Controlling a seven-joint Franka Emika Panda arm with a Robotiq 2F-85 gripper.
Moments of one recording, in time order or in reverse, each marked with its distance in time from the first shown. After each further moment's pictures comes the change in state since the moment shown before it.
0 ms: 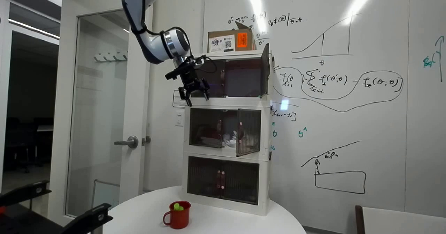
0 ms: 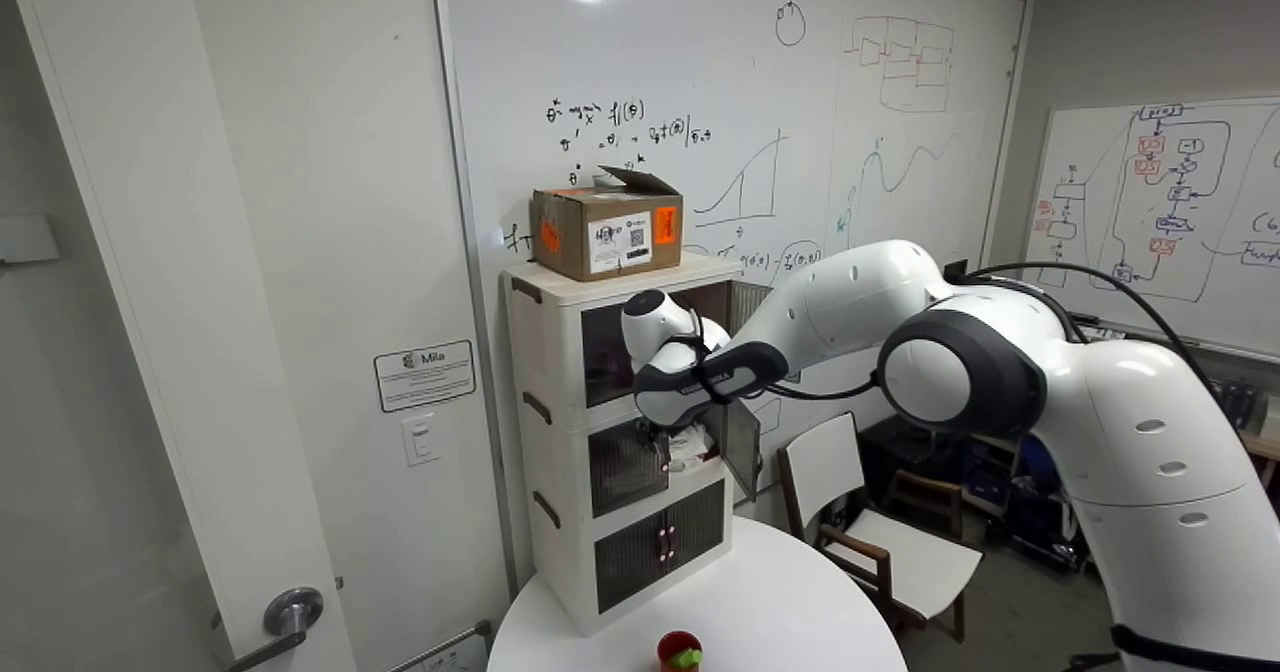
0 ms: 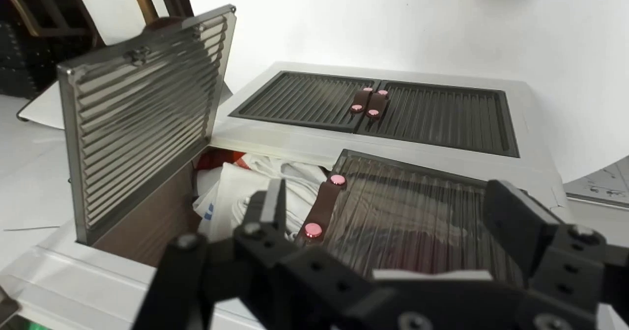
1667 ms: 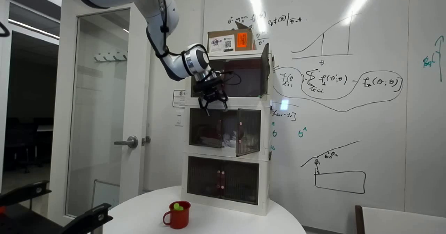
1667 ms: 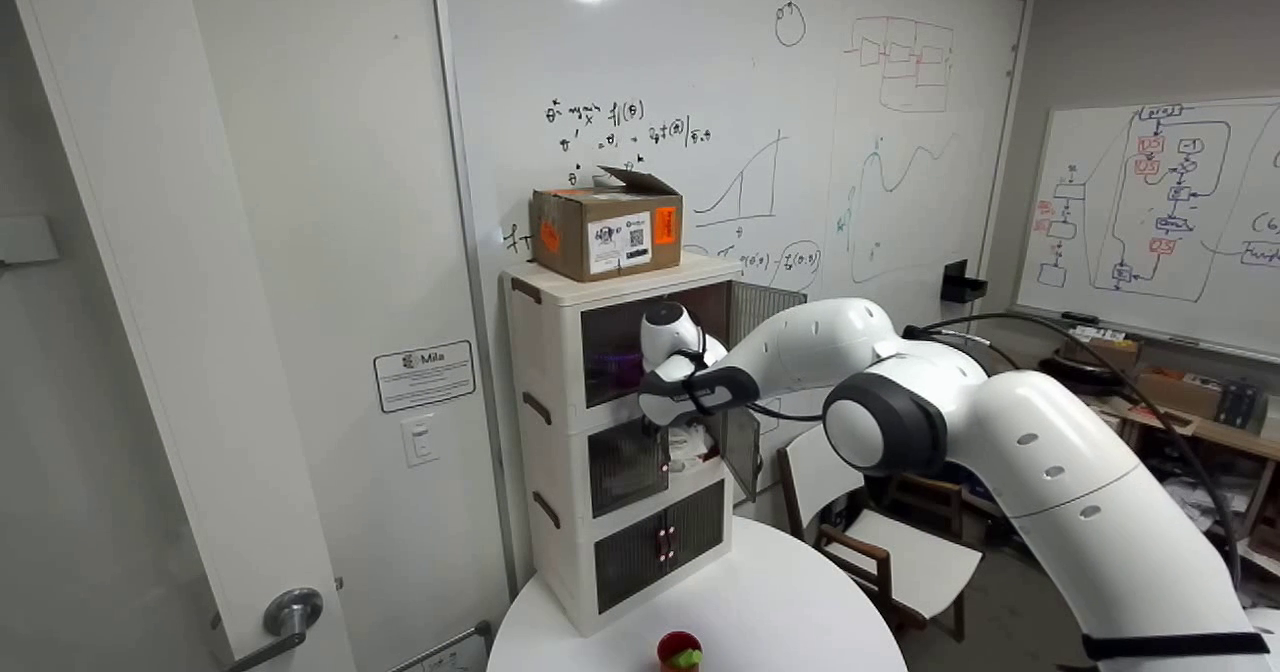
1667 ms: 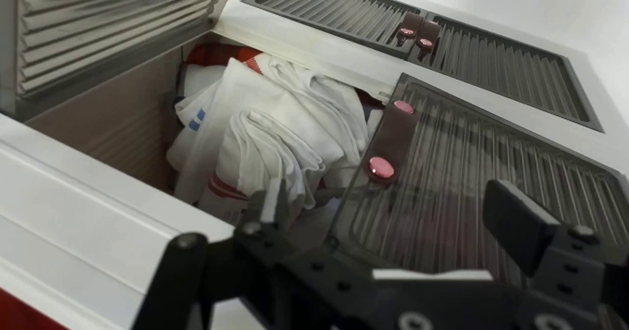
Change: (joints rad) arm -0.046 0.313 -0.074 0.371 0.133 0.134 -0.431
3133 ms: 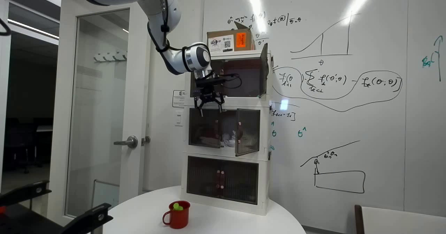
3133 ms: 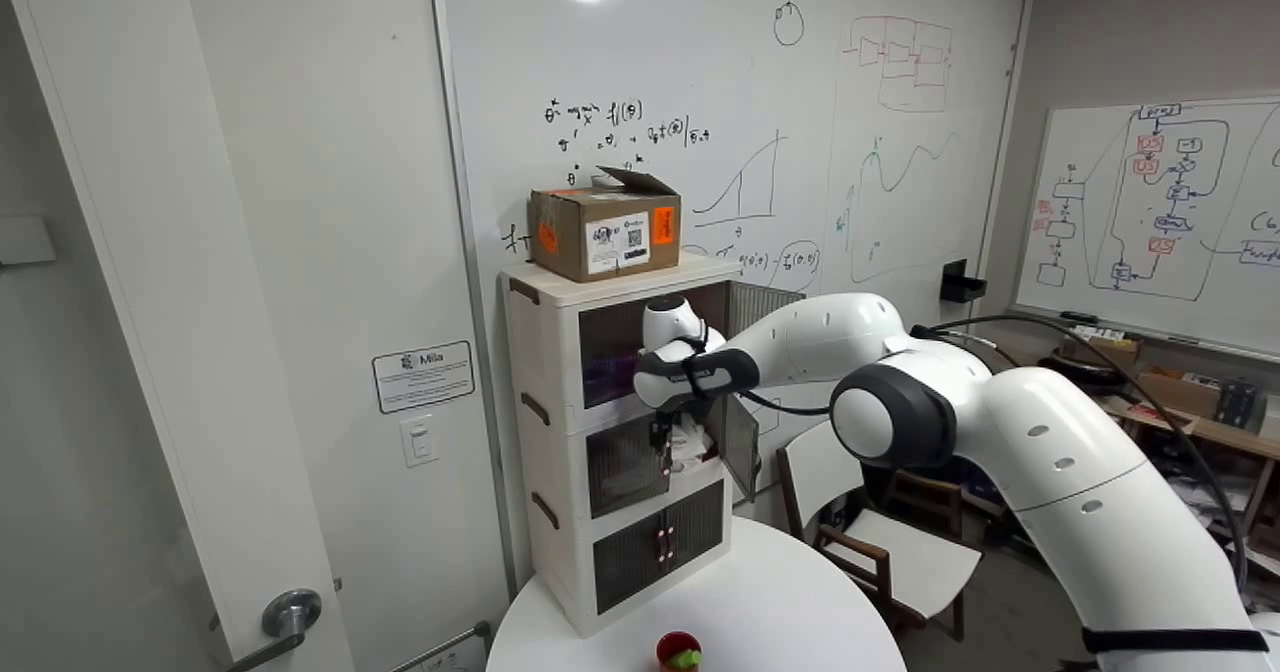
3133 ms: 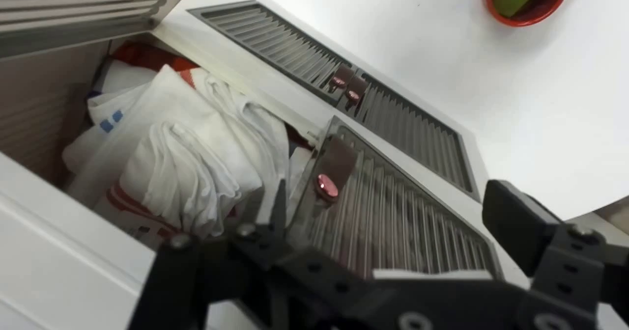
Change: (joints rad) arm -0.058 -0.010 0.102 0.026 0.095 -0.192 -0.339
